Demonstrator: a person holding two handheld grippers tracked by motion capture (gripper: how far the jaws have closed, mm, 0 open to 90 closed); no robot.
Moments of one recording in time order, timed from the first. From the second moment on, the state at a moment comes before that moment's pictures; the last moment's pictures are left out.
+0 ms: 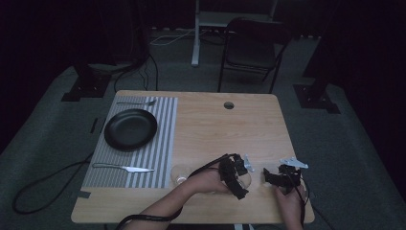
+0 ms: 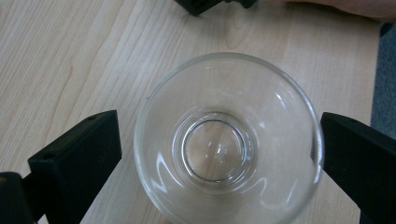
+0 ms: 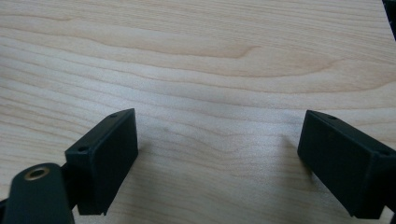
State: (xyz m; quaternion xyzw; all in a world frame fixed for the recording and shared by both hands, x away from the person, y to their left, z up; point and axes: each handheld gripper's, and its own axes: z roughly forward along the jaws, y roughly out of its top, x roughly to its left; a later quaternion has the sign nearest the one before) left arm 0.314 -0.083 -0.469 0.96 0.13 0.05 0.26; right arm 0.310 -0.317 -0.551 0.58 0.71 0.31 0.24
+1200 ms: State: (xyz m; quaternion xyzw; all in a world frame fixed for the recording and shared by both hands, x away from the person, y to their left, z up) left arm 0.326 -0.094 -0.458 0.96 0.14 0.08 0.21; right arm 0.310 -0.317 -0.551 0.59 0.71 0.31 0.24
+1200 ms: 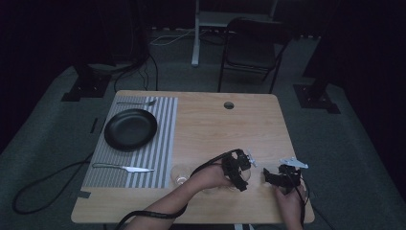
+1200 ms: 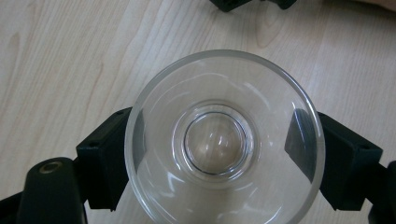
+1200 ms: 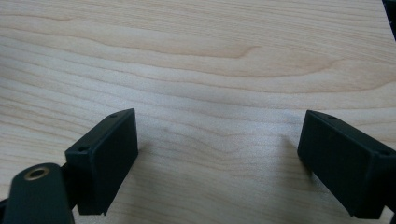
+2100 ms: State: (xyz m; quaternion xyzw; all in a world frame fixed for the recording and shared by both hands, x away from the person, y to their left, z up) left arm 0.379 -0.049 -0.437 0.94 0.23 0.10 0.24; right arm 0.310 -0.317 -0.551 0.58 0.71 0.31 0.24
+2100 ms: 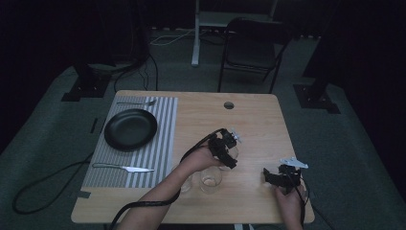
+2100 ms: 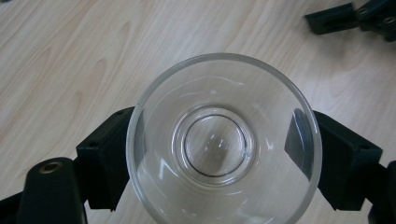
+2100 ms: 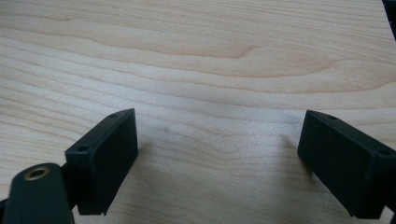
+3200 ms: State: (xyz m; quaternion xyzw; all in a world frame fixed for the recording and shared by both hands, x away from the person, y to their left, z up) left arm 0.400 0.086 -0.436 0.91 0.35 0.13 0.19; right arm 0.310 -0.317 -0.551 0.58 0.71 0.31 0.24
